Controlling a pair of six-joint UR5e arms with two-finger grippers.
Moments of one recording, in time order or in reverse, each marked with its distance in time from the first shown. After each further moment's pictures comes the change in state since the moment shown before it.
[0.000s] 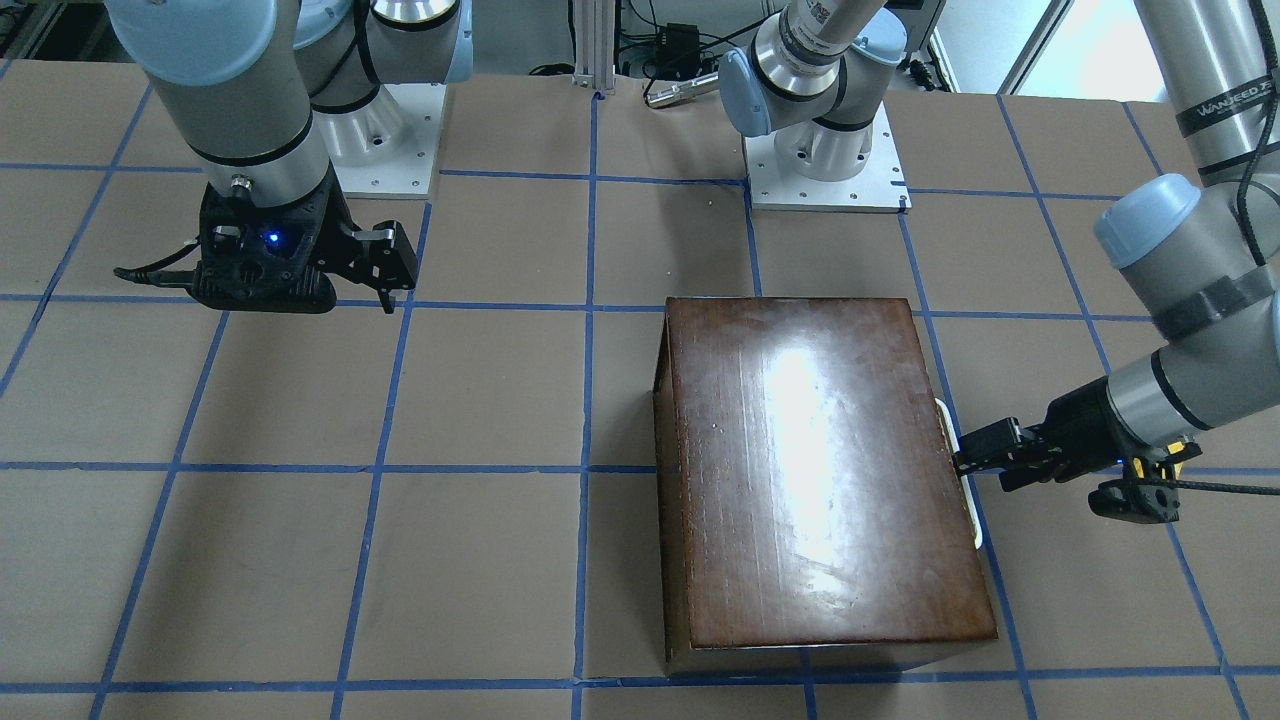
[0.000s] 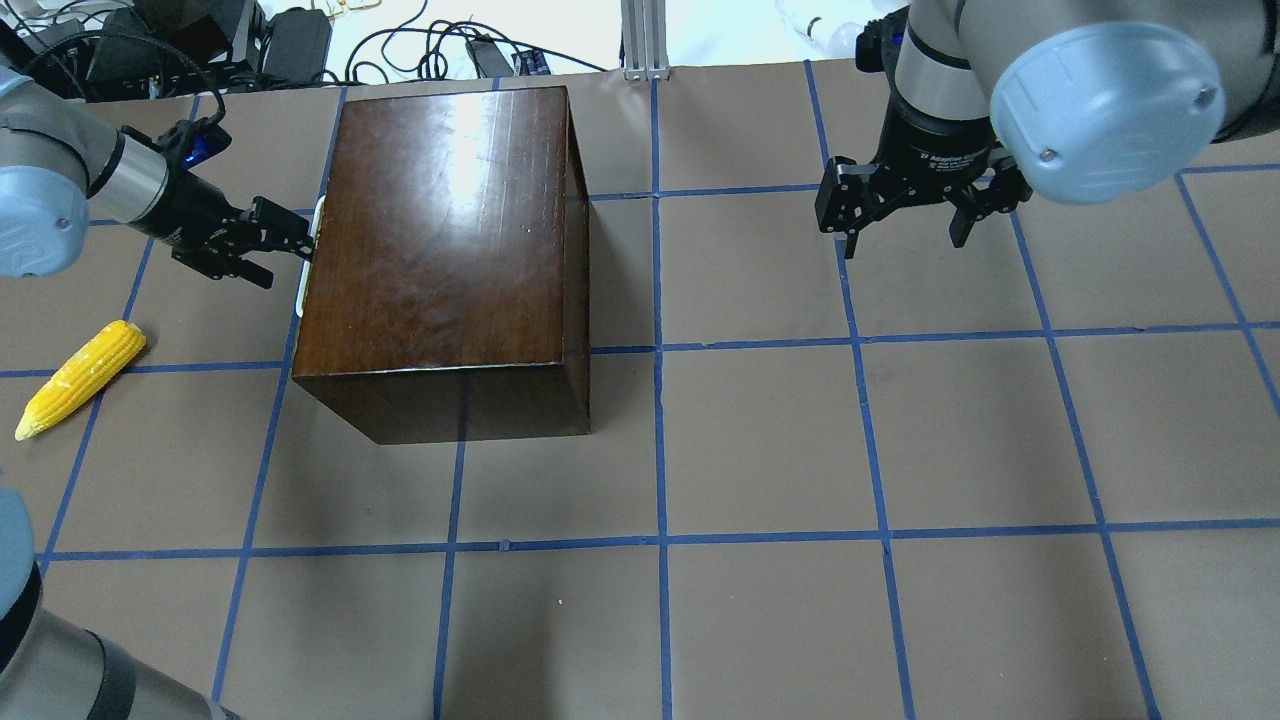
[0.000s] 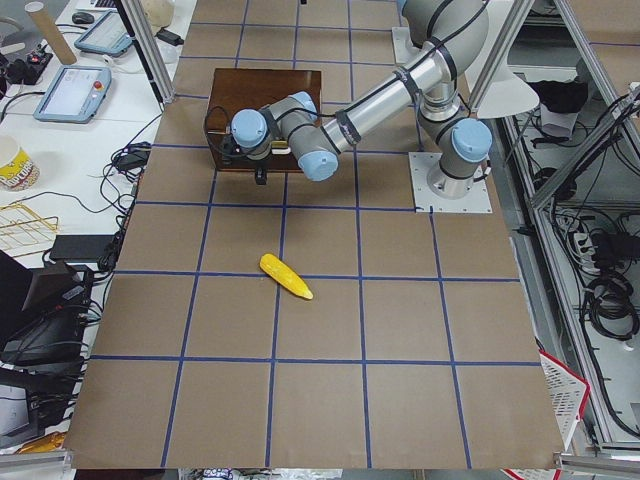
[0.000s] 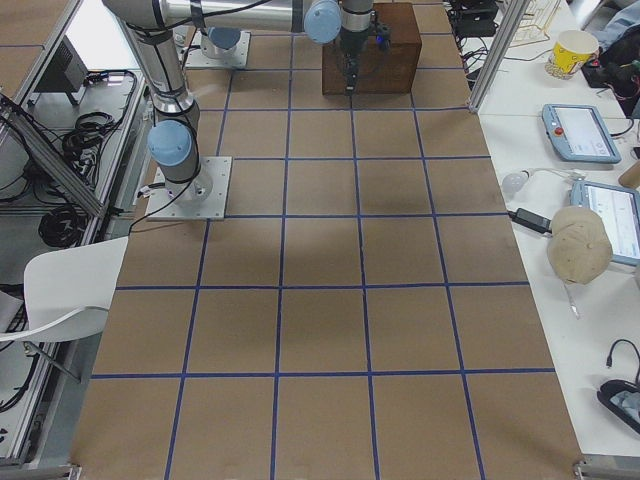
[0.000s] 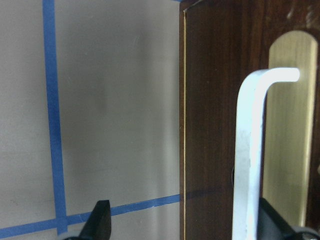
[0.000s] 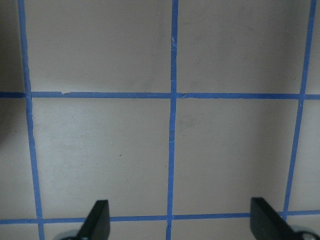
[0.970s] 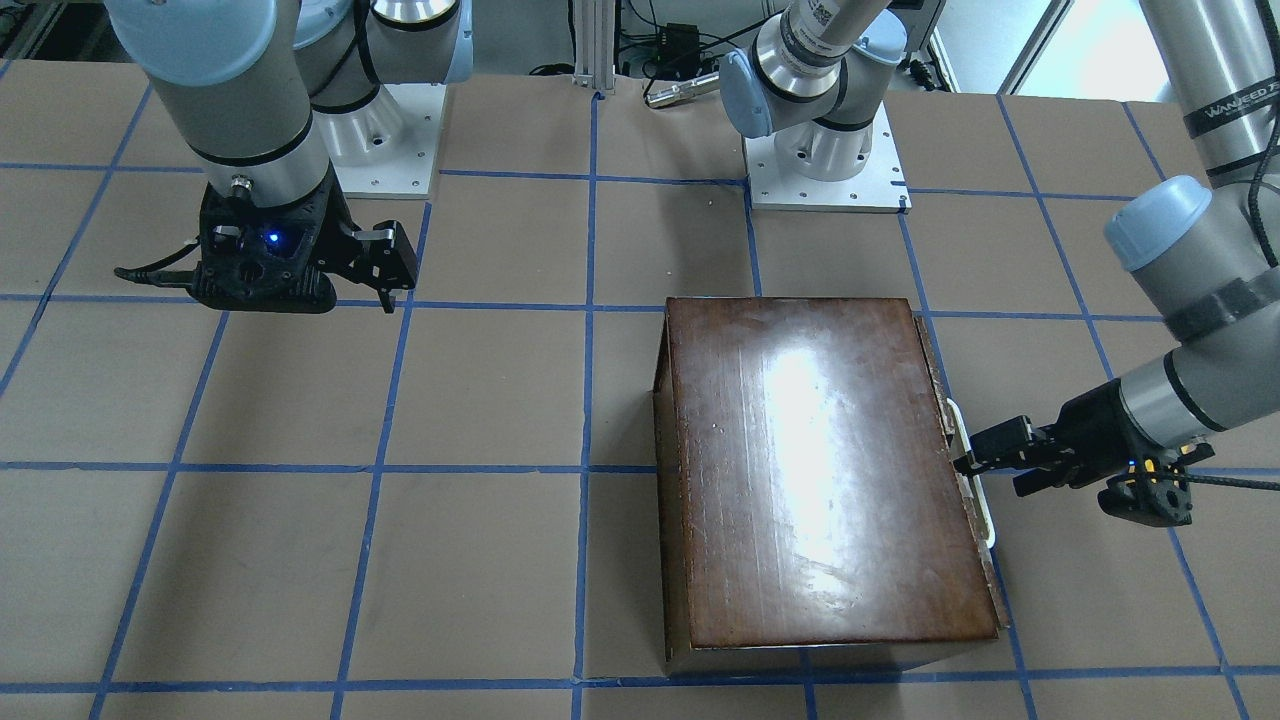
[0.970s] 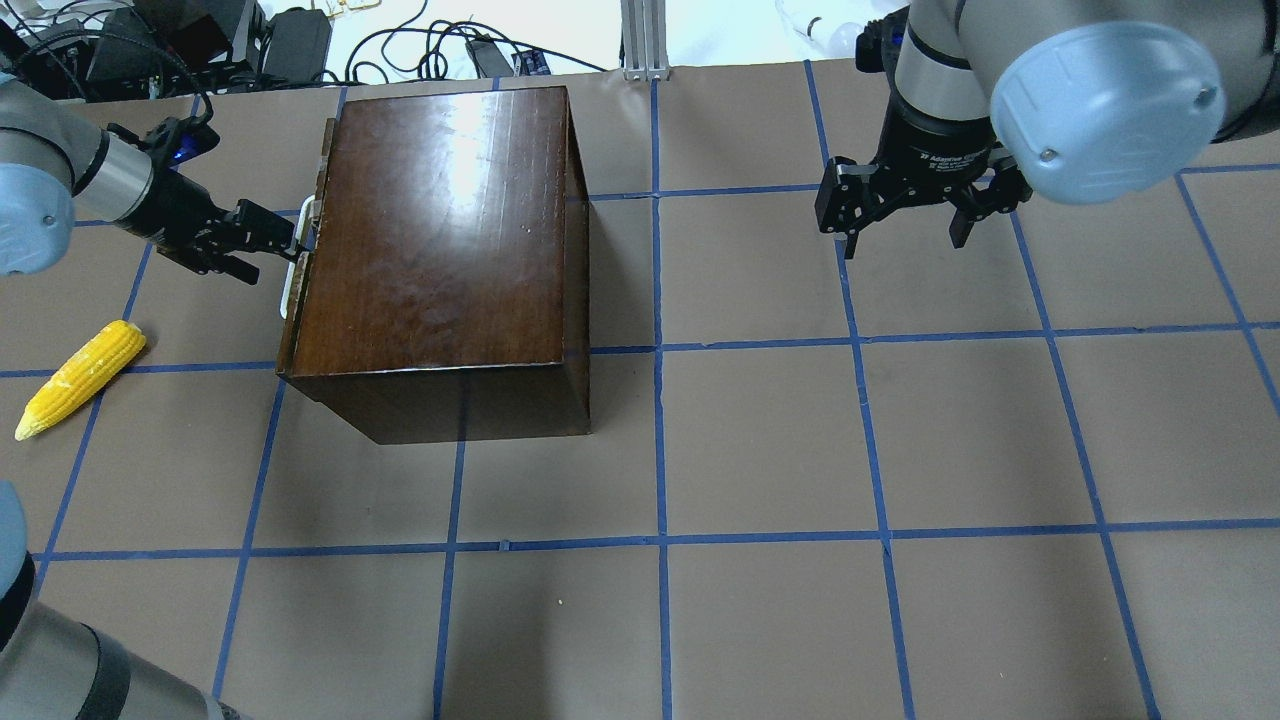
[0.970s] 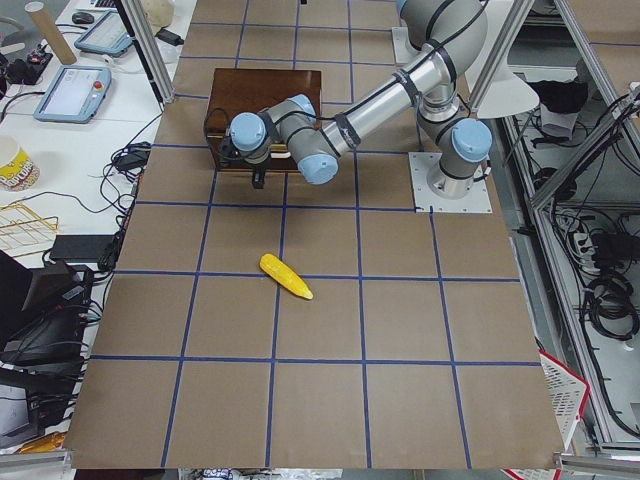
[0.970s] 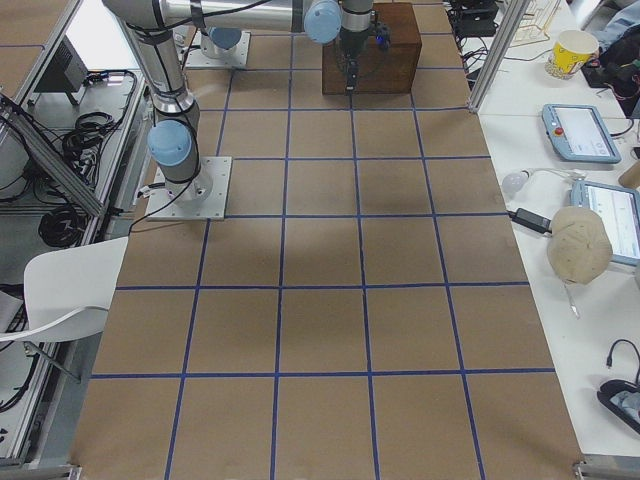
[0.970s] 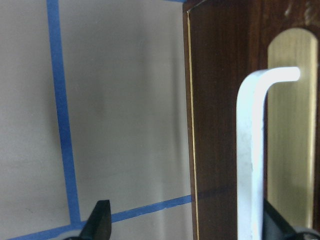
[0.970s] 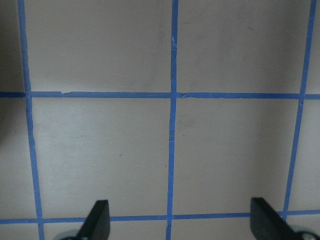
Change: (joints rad) left arm 0.027 -0.007 0.017 0.000 0.016 0.089; right arm 0.000 0.000 0.000 0.001 0.000 0.000
